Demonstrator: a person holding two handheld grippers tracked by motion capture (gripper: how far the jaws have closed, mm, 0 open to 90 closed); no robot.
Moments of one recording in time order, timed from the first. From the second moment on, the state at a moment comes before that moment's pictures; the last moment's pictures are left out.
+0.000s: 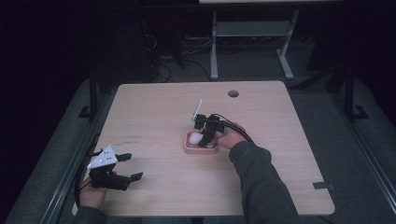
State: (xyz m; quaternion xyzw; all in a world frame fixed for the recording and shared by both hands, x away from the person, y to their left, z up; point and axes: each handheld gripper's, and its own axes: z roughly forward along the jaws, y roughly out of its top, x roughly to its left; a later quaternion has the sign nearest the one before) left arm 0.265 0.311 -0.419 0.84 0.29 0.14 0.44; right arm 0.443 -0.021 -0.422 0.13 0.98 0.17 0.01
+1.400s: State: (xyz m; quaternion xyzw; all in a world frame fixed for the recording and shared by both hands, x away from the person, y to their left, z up) left arm 0.265 0.307 -0.420 0.84 0.29 0.14 0.44; right arm 0.420 -0.074 -0.402 0.18 0.95 0.25 0.02
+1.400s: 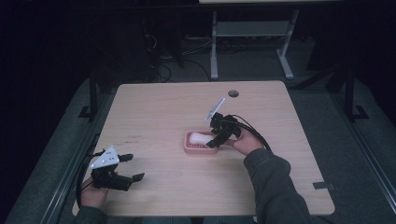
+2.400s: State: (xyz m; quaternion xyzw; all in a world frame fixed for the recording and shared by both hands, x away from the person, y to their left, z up) left arm 0.265 0.304 -0.421 0.84 0.29 0.14 0.43; right arm 0.397 -0.104 -0.400 0.19 0.94 0.27 0.04
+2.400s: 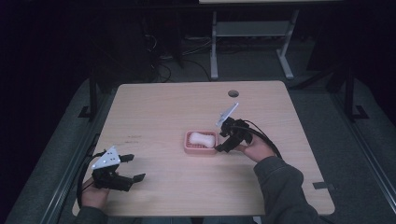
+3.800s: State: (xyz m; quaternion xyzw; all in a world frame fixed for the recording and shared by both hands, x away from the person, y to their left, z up) left arm 0.264 0.302 -0.423 0.84 0.29 0.13 0.43; right arm 0.353 -0.162 -0.417 0.23 0.93 0.29 0.04
